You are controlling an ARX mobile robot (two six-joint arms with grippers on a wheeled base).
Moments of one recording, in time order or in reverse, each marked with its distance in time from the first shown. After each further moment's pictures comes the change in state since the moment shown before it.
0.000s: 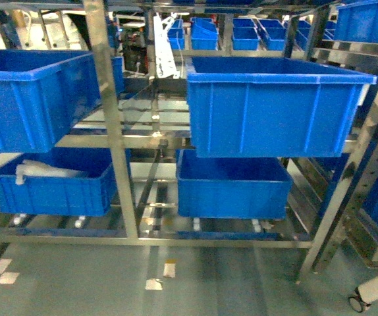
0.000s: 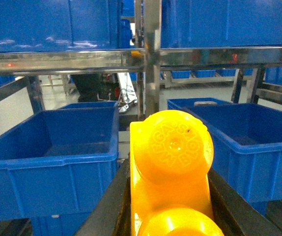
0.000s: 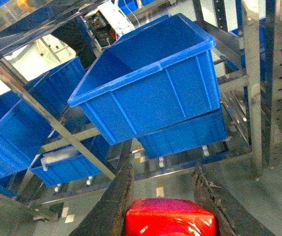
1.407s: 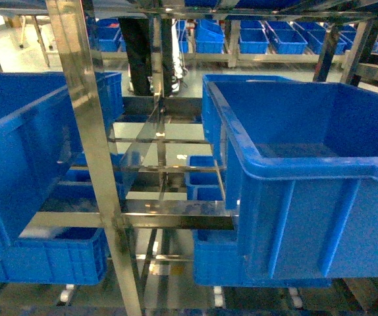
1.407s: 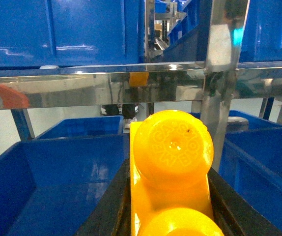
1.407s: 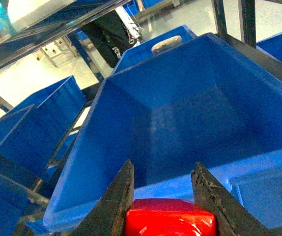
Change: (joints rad) left arm -0.002 0.002 0.000 0.000 0.002 0.000; right arm -0.001 0.001 0.002 0.001 0.000 0.003
